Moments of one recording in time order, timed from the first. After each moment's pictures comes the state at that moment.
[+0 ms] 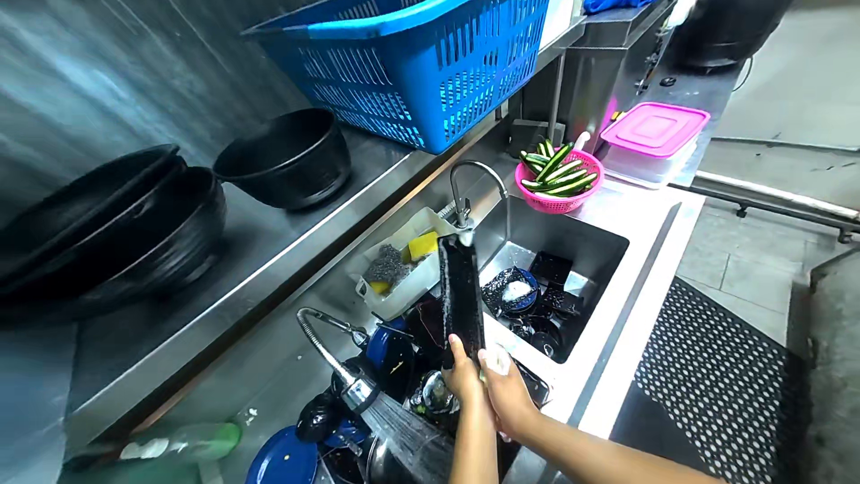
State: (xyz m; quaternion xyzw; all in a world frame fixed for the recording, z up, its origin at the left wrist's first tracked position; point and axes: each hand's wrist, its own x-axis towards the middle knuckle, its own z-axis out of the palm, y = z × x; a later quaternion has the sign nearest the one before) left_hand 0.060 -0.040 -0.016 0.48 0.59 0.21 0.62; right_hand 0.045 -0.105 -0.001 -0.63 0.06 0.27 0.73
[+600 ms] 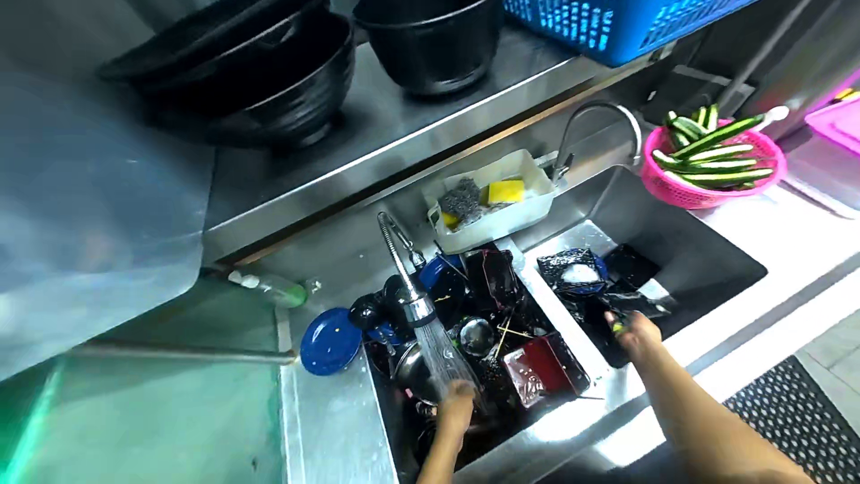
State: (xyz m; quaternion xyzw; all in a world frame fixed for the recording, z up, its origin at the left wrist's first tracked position) left_hand -0.118 0.005 -0.106 0.58 0.58 -0.03 0.57; right_hand 0.235 -0.189 -0.151 -0.55 0.37 0.15 0.73
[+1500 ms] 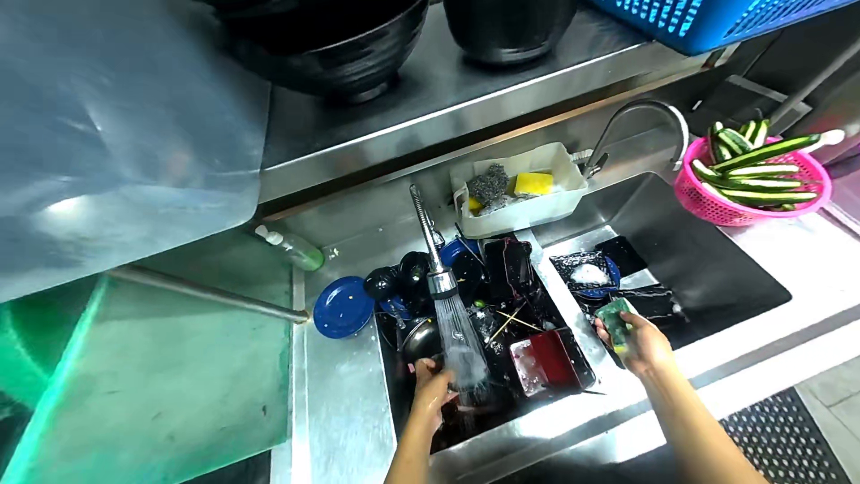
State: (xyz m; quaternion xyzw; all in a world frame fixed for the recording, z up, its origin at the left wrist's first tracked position) left_hand -0.163 0.029 -0.094 0.41 0.62 0.13 0.65; right_hand 0.173 -0.173 -0.068 -0.59 0.21 0.31 0.72
